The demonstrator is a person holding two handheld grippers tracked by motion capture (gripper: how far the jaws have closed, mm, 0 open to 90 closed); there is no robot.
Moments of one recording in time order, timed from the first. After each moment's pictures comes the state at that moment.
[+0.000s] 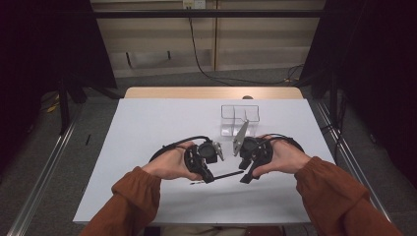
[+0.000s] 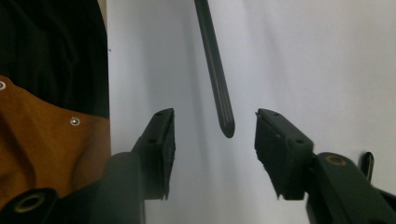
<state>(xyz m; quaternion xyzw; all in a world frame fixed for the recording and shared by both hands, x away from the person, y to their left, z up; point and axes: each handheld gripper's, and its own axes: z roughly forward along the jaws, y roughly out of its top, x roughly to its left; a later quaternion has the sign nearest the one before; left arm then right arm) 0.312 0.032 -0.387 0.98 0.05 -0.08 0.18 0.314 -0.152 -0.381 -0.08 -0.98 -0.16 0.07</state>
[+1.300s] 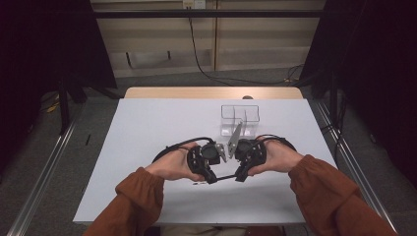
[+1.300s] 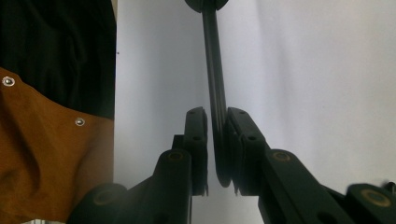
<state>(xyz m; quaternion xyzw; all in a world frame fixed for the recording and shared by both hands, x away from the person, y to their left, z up) 0.310 0.025 -0.390 0.98 0.04 -0.08 0.19 0.319 -0.141 -0.391 -0.05 -0.98 -0.16 0.10</state>
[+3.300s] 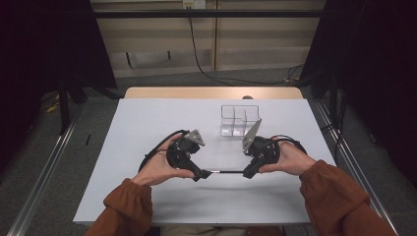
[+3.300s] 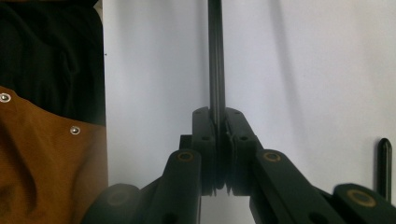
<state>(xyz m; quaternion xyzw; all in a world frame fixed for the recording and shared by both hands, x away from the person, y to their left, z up) 0.327 0.080 -0.398 0.93 0.17 0.00 0.33 0.319 -0.180 -0.397 -0.12 -0.96 -0.22 0.09</state>
